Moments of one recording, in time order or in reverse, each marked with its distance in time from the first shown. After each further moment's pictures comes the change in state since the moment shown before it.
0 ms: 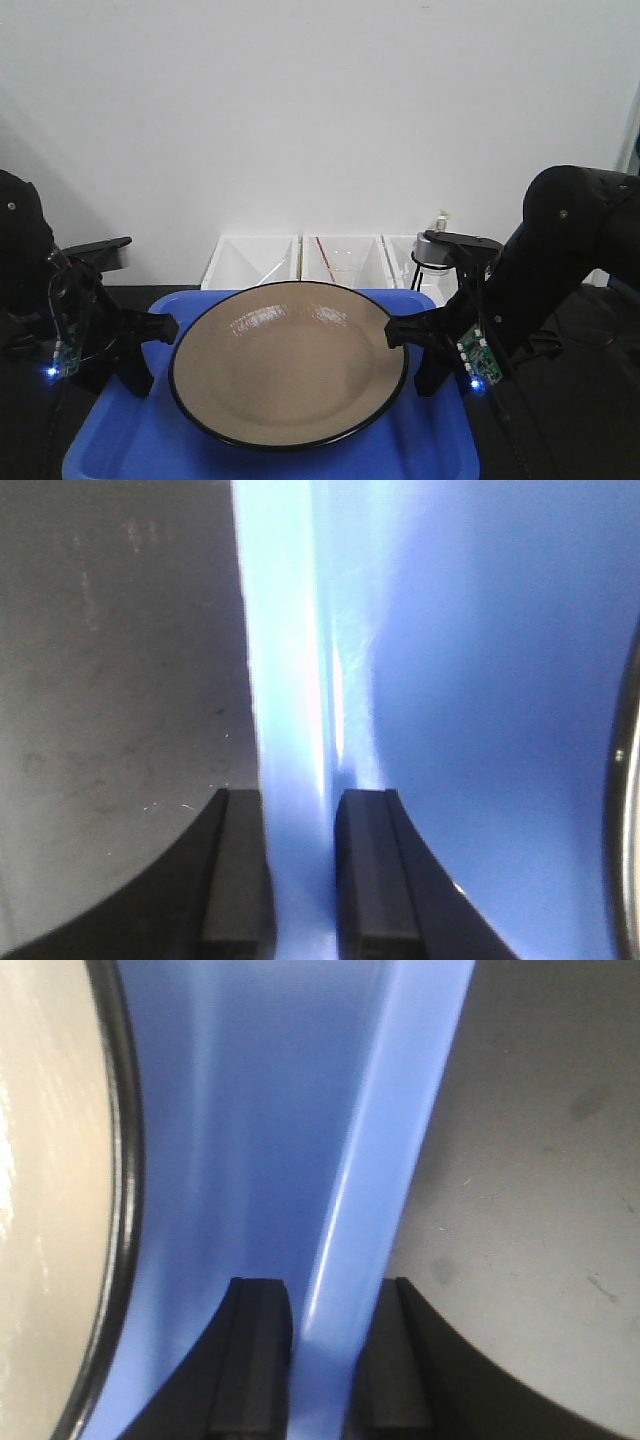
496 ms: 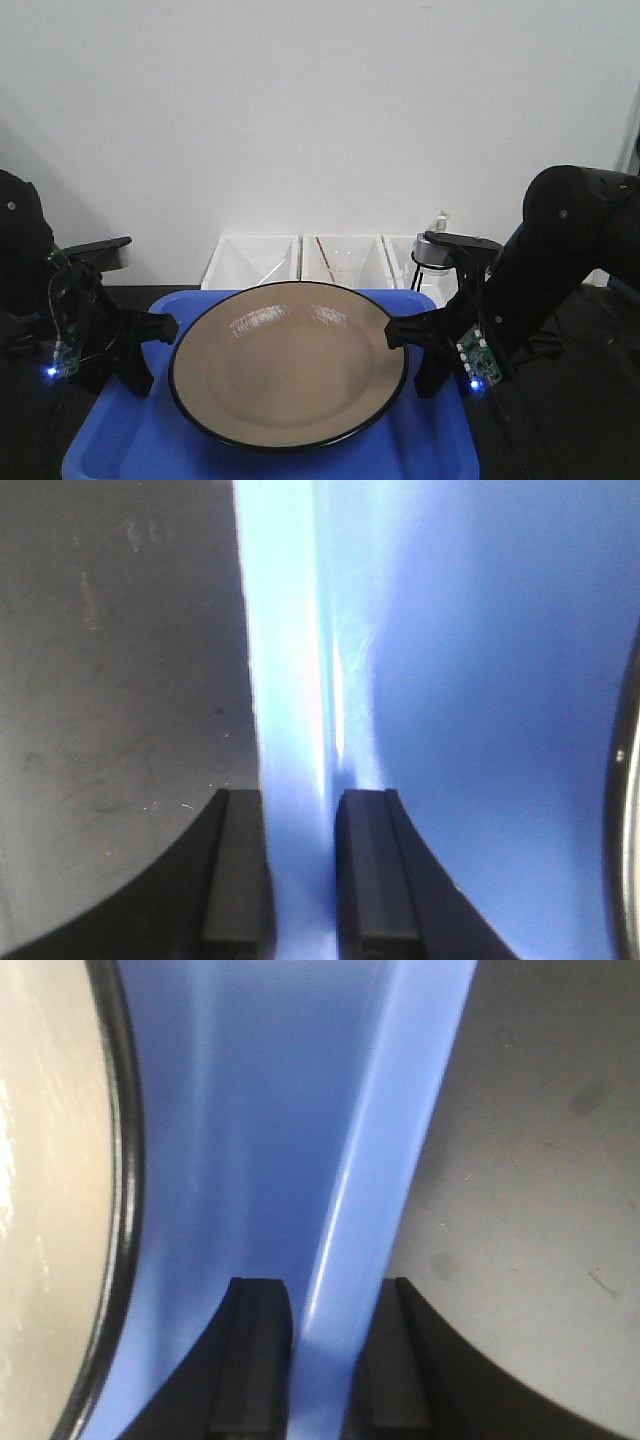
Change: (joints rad) left arm 0.000 0.000 0.000 -0.001 0.000 0.000; right arm 0.000 0.000 0.000 0.000 0.006 0.000
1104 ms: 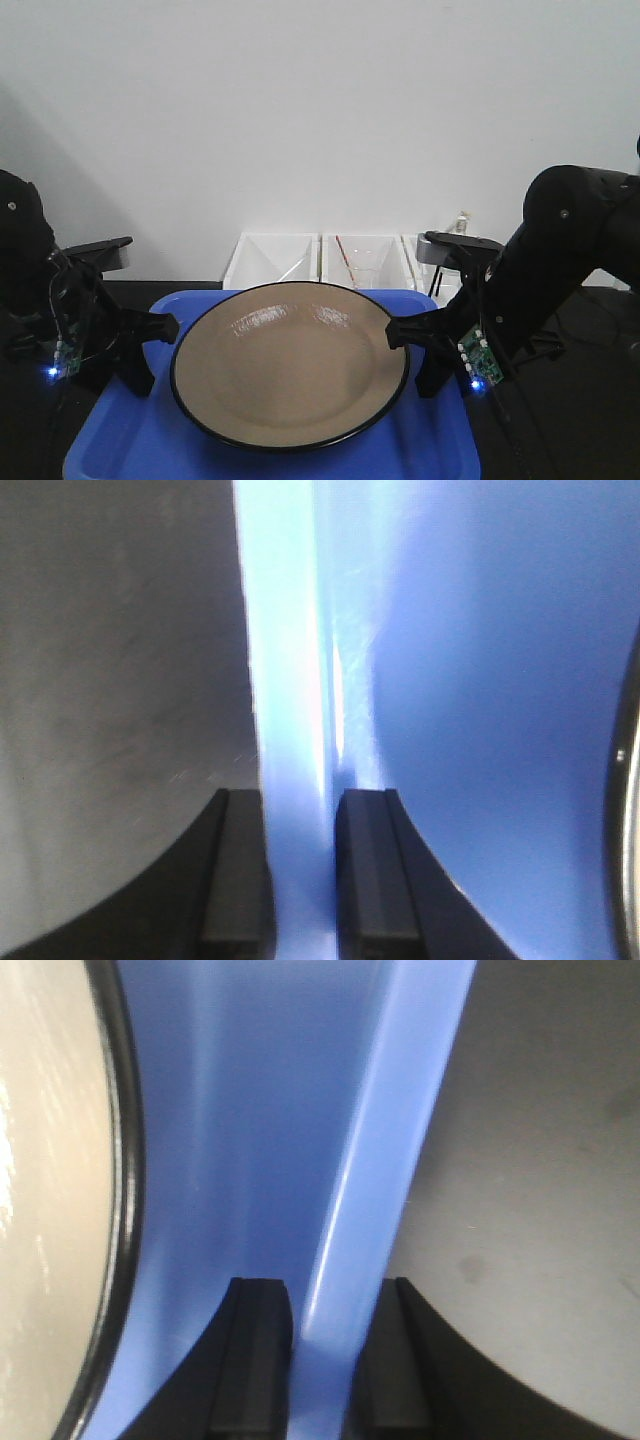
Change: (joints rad) left arm 0.000 0.000 0.000 -0.002 -0.001 0.000; right arm -0.001 0.000 0.000 0.000 0.001 0.001
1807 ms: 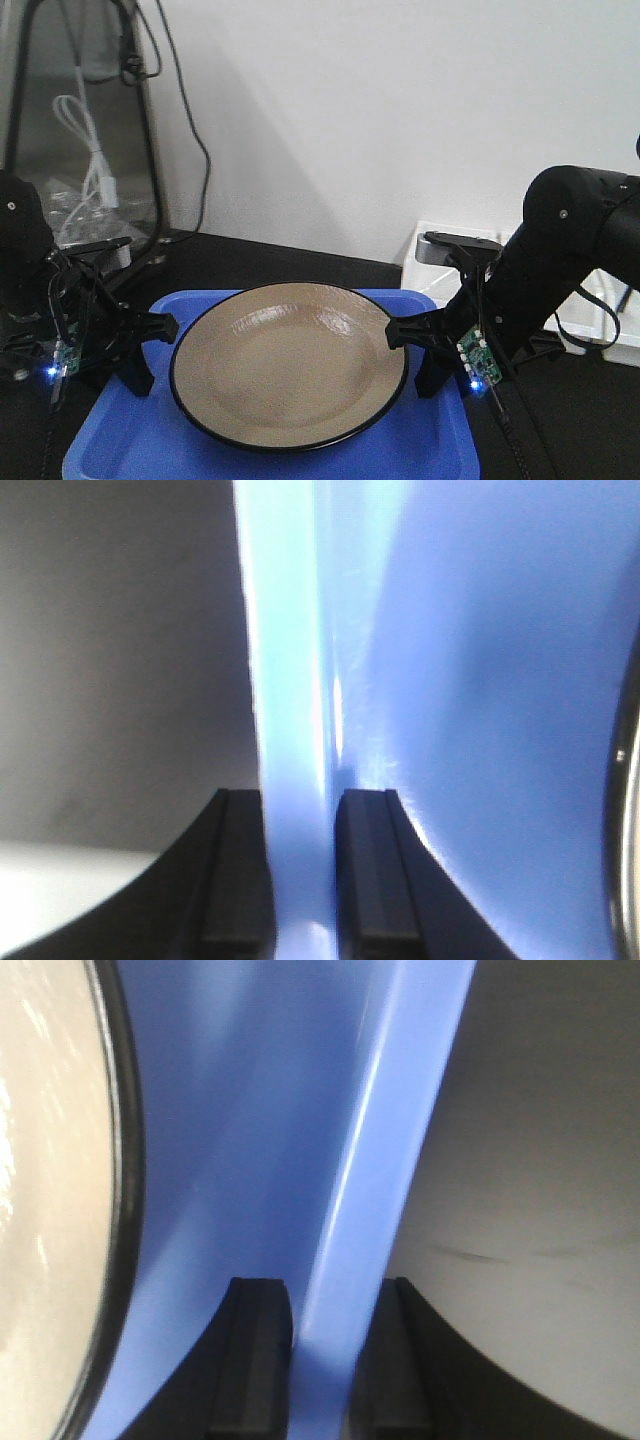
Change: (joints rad) left arm 0.000 0.000 0.000 -0.001 0.000 0.000; right arm -0.001 0.000 0.000 0.000 0.000 0.000
